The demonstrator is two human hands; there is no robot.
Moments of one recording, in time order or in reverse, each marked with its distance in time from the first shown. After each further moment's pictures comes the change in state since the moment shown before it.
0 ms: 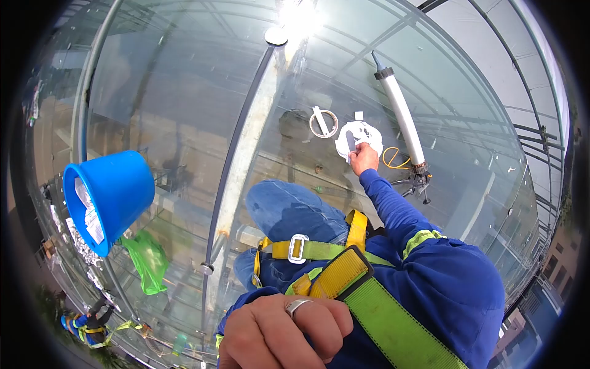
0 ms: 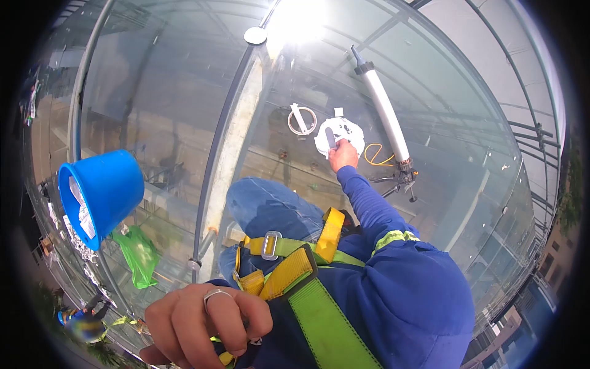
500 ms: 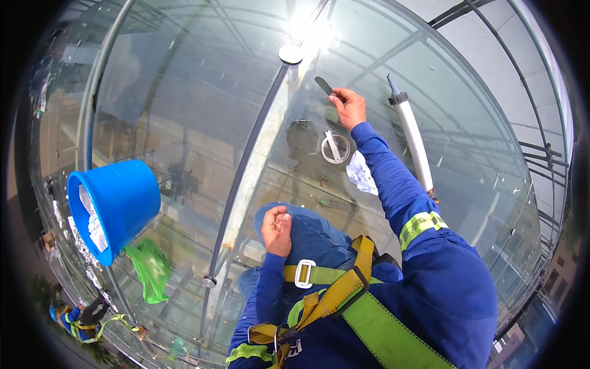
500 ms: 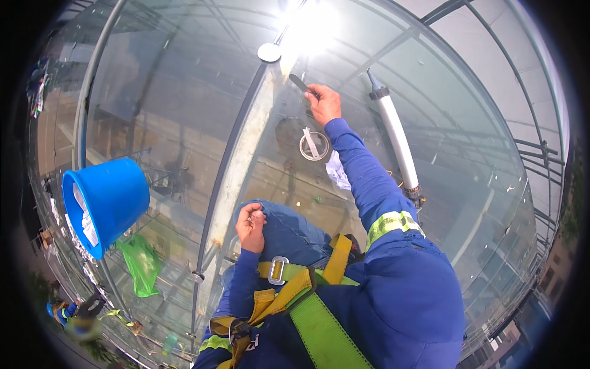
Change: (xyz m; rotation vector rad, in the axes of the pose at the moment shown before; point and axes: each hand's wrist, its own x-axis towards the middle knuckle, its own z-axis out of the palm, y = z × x) left_hand -0.178 -0.055 -0.241 1.166 0.912 -0.406; right_hand 0.144 -0.169 -0.017 0.550 0.149 -0.595
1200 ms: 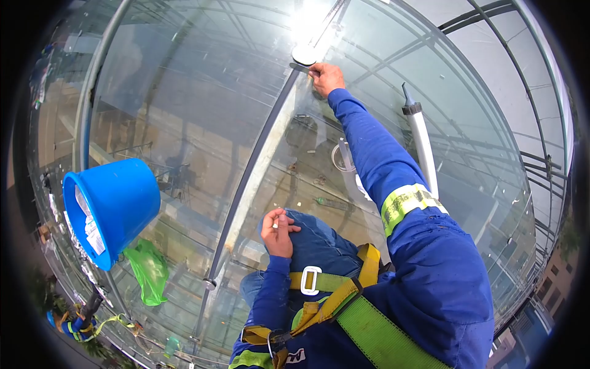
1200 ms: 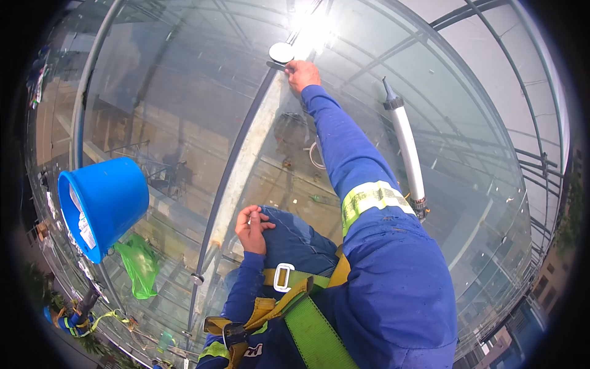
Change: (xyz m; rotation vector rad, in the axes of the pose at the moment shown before) left_hand 0.021 0.003 -0.002 -0.171 0.135 -0.129; right_hand 0.100 -0.013 0.099 -0.256 -0.136 -0.102
